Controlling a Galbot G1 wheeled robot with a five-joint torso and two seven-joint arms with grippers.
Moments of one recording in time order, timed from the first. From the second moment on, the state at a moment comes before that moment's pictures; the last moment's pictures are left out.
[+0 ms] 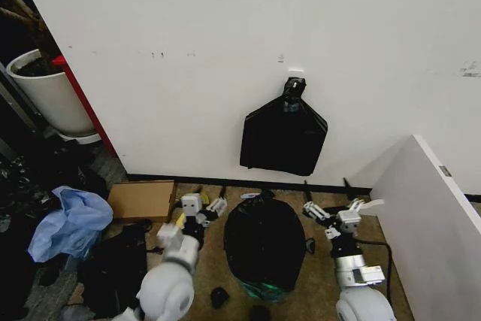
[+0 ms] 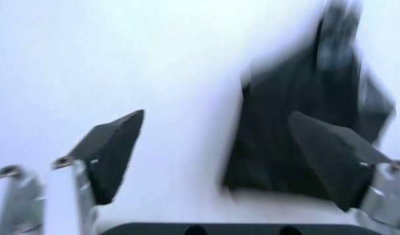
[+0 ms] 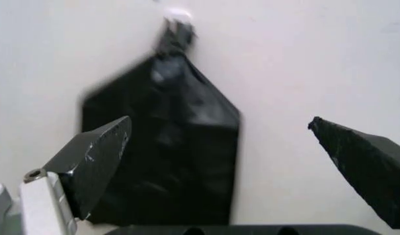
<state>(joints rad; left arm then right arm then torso) 1.46 -1.20 -0.24 -2.06 -0.27 -0.27 -0.20 -1.57 1.30 0.42 2.00 -0.03 0.38 0.26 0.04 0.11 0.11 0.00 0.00</state>
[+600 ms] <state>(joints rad) 1.57 -1.22 -0.26 -2.09 -0.38 -0.40 -0.17 -1.73 1.39 0.50 2.09 0.00 0.16 0.34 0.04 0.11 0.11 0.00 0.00</state>
